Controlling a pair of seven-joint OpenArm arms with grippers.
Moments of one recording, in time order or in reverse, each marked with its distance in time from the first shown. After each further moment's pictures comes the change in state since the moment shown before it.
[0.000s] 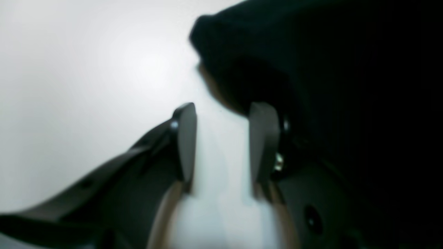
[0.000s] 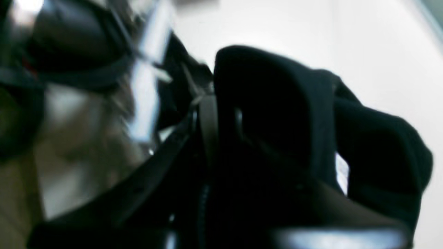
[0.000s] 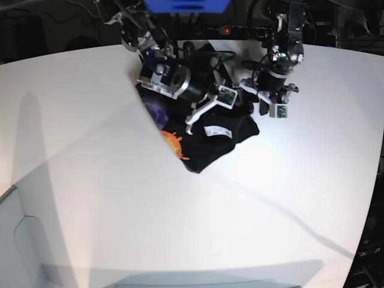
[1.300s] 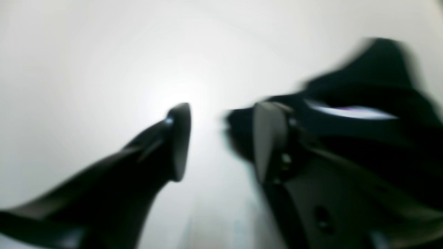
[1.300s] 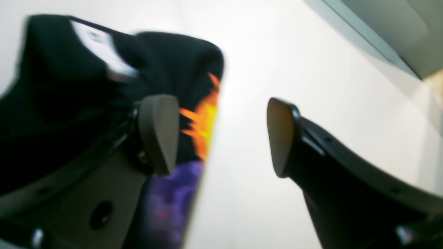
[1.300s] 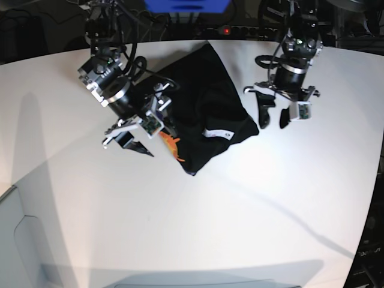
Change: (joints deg) left arm 6.6 0.6 -3.0 20.0 0.0 0.4 1.1; right arm -6.8 -0.2 27.1 15.4 0.0 0.0 0.2
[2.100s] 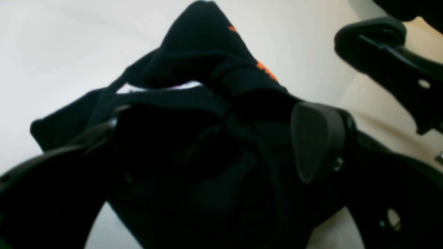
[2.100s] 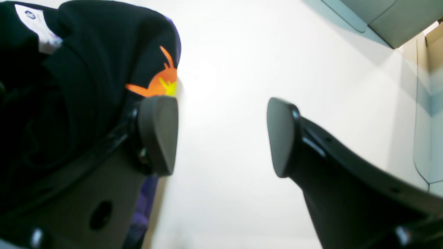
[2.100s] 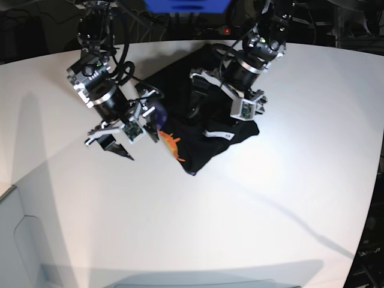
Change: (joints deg) left arm -4.2 -0.9 19.0 -1.3 0.3 0.1 0.4; right arm 0.3 -0.3 5.1 0.0 0.0 0.0 -0.2
